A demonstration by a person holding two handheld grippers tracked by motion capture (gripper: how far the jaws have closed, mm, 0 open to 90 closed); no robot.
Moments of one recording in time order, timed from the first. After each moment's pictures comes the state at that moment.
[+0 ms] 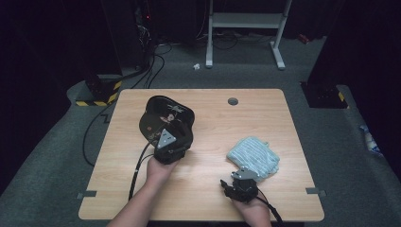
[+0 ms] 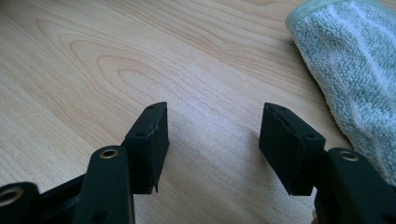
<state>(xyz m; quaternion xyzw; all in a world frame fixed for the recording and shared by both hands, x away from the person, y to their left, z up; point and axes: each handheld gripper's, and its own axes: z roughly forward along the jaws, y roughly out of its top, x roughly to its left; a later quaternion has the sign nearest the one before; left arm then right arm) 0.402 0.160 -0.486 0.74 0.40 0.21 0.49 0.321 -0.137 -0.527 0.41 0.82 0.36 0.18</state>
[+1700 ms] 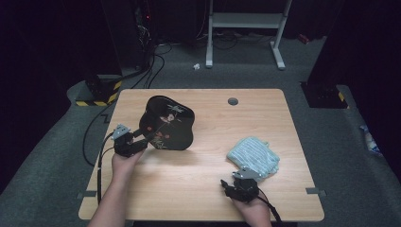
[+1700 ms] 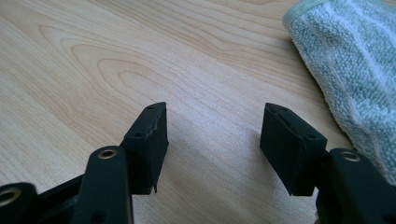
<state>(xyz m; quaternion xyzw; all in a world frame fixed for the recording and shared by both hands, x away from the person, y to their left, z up) 0.417 0.288 -0.489 0.67 0.49 0.22 0.51 0.322 -0.140 -0.527 0.42 0.81 0.37 0.17</state>
